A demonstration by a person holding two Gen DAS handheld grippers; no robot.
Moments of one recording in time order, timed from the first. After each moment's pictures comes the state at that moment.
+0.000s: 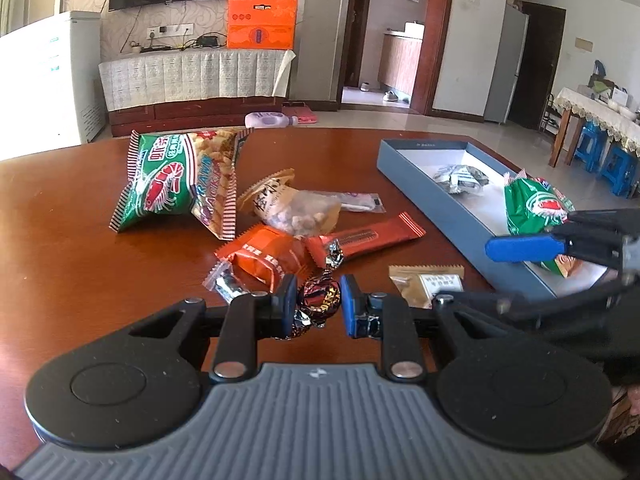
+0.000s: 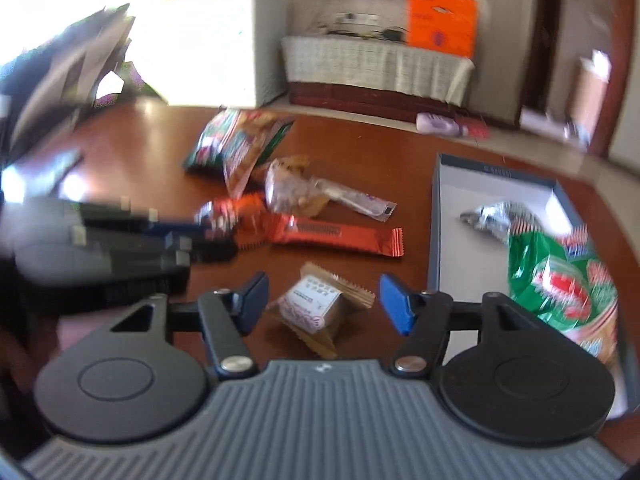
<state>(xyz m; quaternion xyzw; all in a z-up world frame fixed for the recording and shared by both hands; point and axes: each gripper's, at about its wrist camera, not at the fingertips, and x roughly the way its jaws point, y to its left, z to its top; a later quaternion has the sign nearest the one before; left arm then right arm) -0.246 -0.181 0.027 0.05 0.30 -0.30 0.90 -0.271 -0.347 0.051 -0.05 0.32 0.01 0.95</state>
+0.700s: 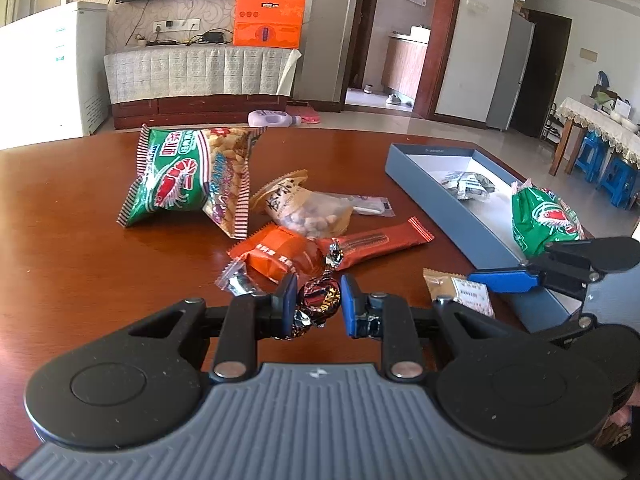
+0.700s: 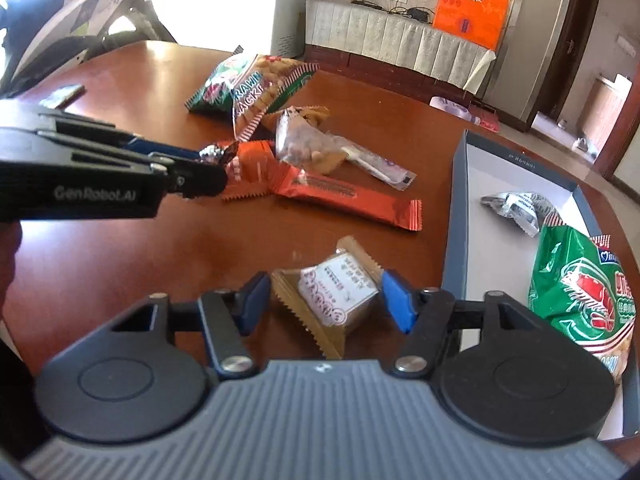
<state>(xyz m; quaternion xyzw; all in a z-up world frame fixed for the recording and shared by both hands) -0.242 -0.173 0.026 0.03 0.30 -0.30 0.90 -0.258 -0.339 0.032 -0.08 0.36 0.02 0.93</state>
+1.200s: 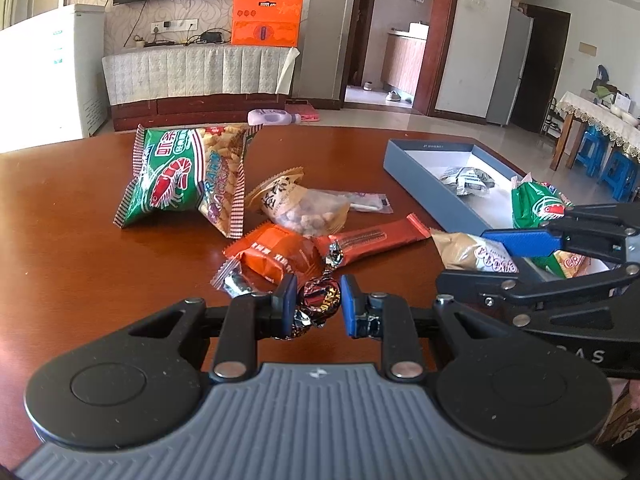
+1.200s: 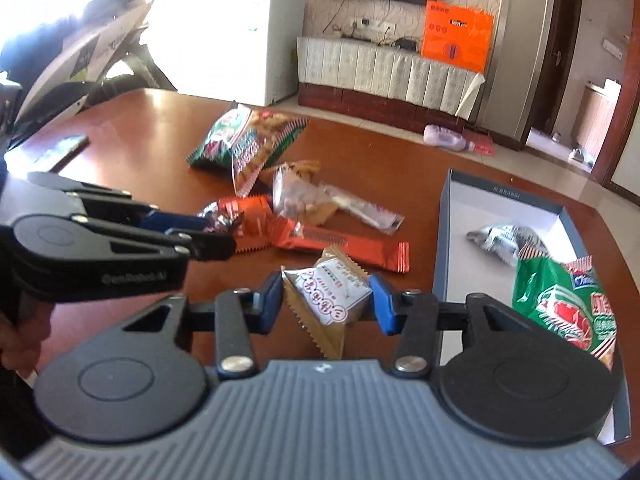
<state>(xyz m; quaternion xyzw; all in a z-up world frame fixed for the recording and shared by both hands) -0.242 -0.178 0.026 0.04 0.30 -0.30 0.90 -0.271 -0.344 0.062 -0.05 0.30 0.02 0.95</state>
